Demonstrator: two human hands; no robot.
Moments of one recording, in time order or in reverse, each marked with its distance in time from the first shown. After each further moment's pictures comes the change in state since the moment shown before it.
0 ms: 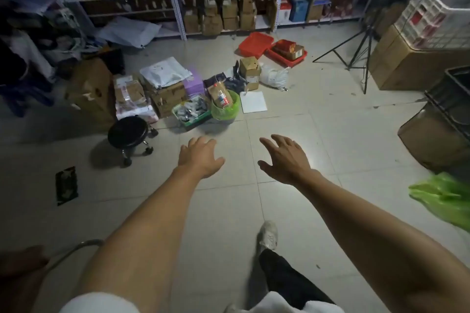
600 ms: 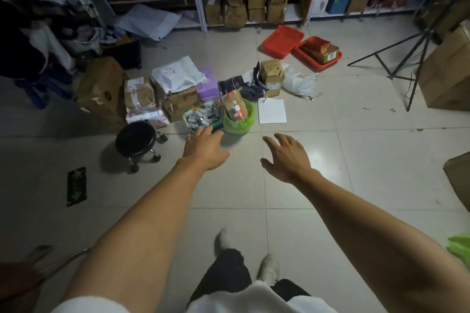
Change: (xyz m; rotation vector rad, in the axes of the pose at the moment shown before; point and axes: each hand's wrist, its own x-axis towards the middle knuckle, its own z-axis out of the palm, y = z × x) left_hand 0.238 0.019 -0.079 -0.016 -0.049 -0.107; right_hand 0.253 0.083 -0.037 0.028 -0.118 -0.053
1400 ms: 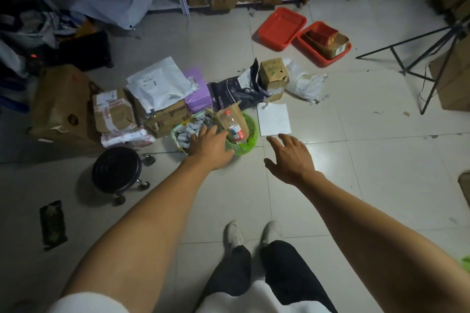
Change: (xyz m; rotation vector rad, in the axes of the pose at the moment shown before) left_hand 0.343 -0.065 -0.050 -0.040 -0.135 0.097; right_hand 0.327 0.021 -0.031 0.043 -0.084 0.119
